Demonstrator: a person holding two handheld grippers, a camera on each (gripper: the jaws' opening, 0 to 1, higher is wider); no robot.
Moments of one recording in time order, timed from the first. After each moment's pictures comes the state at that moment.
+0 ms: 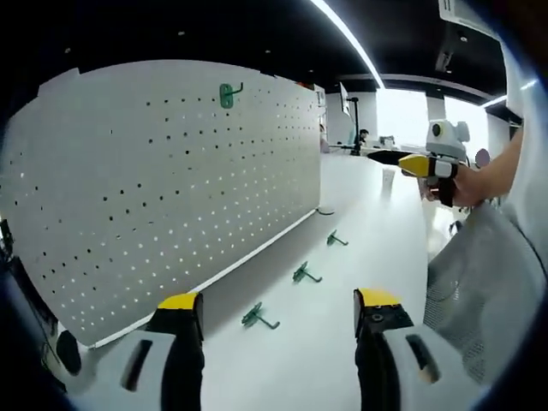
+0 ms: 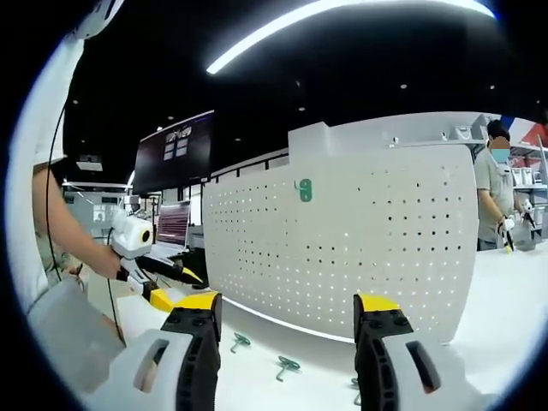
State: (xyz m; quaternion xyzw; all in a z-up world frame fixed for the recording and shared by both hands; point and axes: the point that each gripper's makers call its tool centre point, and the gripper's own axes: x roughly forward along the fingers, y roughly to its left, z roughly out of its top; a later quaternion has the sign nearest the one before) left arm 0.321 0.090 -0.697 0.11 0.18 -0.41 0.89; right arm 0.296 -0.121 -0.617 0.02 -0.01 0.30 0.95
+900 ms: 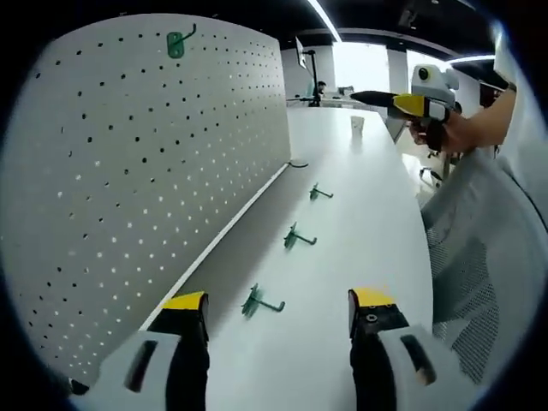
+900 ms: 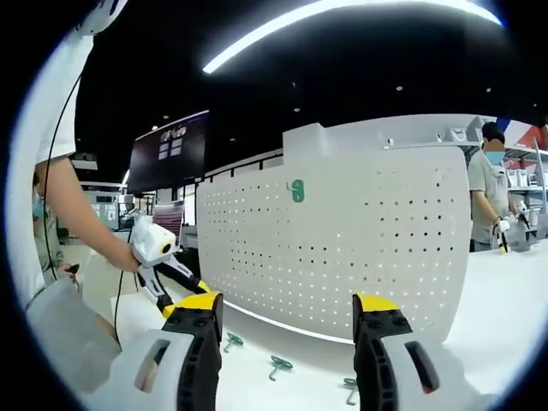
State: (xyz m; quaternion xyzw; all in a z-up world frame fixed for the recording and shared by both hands) left arm 0.344 0.079 -0.741 0.21 0.26 -0.49 0.80; right arm 0.299 -0.129 -0.616 0.01 -0.02 0.28 0.96
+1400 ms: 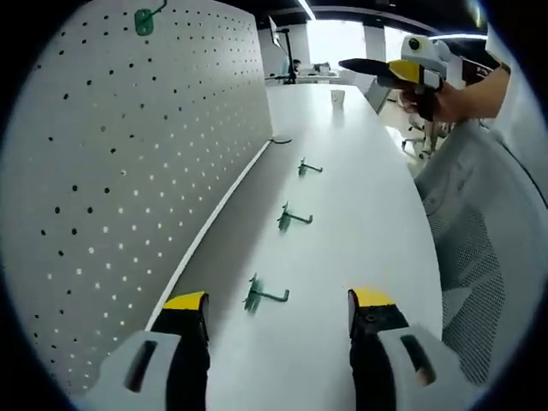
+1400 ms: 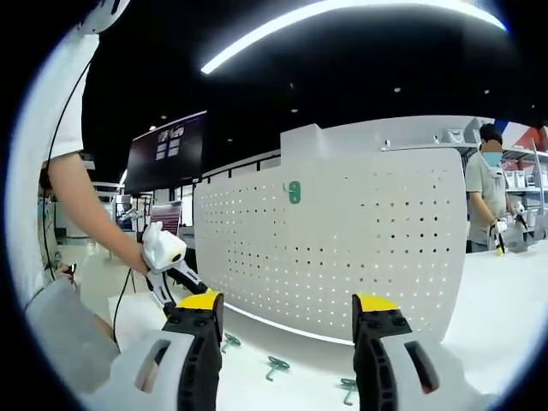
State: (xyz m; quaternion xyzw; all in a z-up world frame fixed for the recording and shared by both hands) left arm 0.352 0.077 -0.764 0.28 0.29 -0.53 0.75; right arm 0.299 -0.132 -0.616 0.01 -0.02 0.27 0.96
